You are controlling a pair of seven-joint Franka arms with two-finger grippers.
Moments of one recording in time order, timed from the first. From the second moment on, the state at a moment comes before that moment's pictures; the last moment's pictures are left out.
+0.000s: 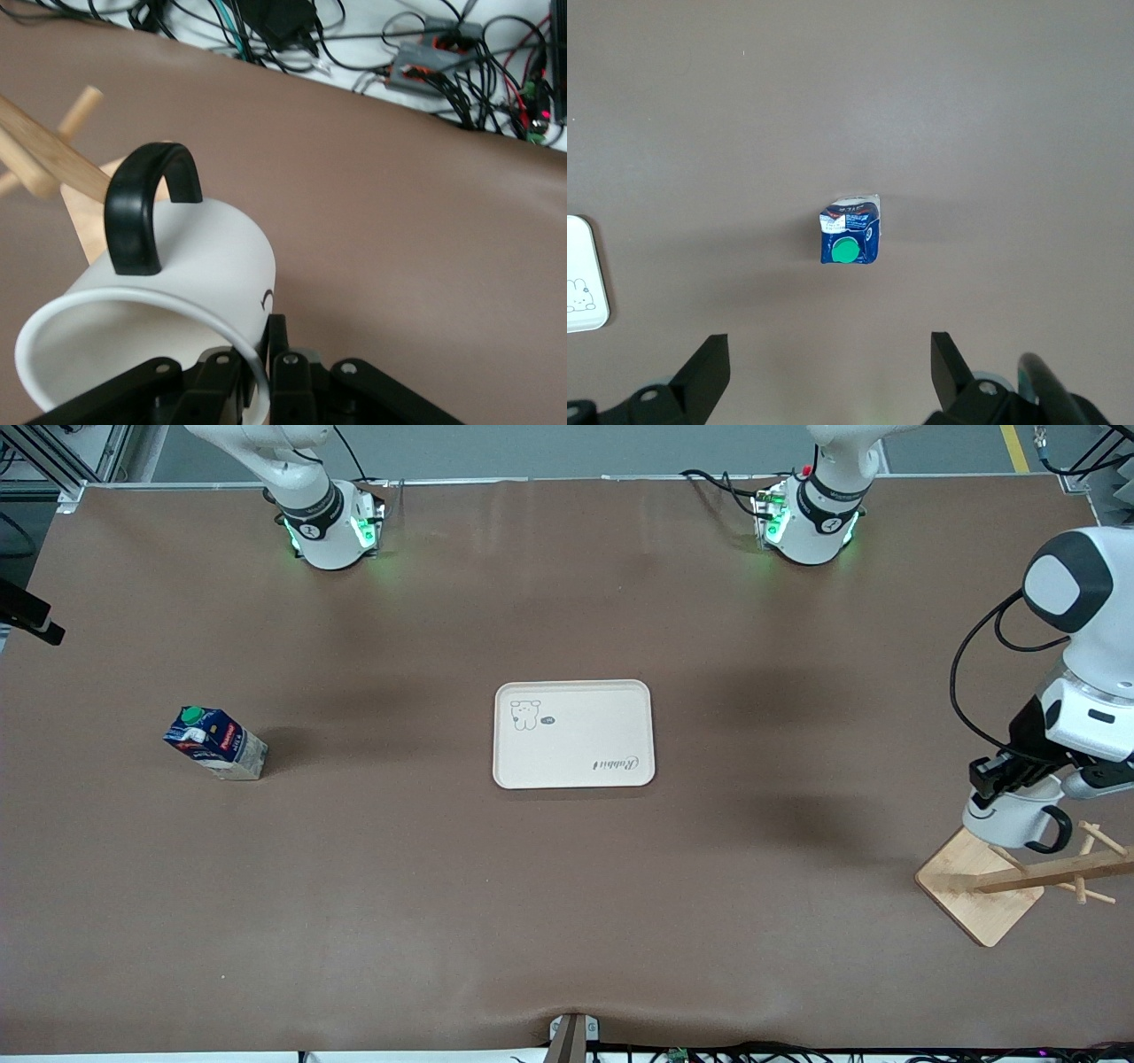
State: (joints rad) left arm 0.27 0.10 -0.25 -1.92 -0.04 2.36 -0.21; right arm -0.11 -0.07 -0.07 -1.59 0.00 1.52 -0.08
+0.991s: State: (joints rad) left arm 0.11 0.25 -0.52 -1.82 -0.04 2.19 -0.95; right arm -0.11 -0.06 -0.06 -1.59 0.00 1.52 -0.08
